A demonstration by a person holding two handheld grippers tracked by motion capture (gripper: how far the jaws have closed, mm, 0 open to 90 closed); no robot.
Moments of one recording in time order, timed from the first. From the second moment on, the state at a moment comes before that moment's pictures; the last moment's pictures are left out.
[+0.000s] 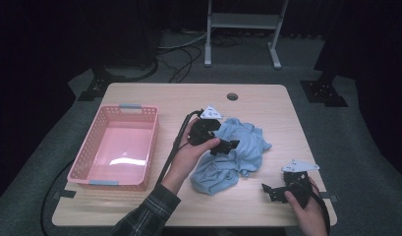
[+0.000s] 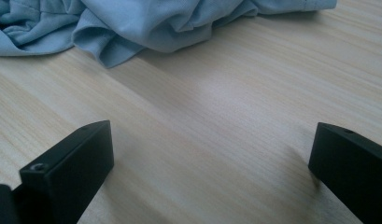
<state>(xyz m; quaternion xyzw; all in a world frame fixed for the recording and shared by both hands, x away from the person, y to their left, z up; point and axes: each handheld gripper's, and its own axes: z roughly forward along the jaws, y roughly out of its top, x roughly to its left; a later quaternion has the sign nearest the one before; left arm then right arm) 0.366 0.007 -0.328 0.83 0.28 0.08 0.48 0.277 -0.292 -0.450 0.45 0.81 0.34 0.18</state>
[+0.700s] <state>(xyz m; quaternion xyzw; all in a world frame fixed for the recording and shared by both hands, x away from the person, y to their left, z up) 0.351 0.046 -0.317 0.81 0.30 0.10 0.49 0.278 -0.292 -0.450 0.45 0.81 0.34 0.18</state>
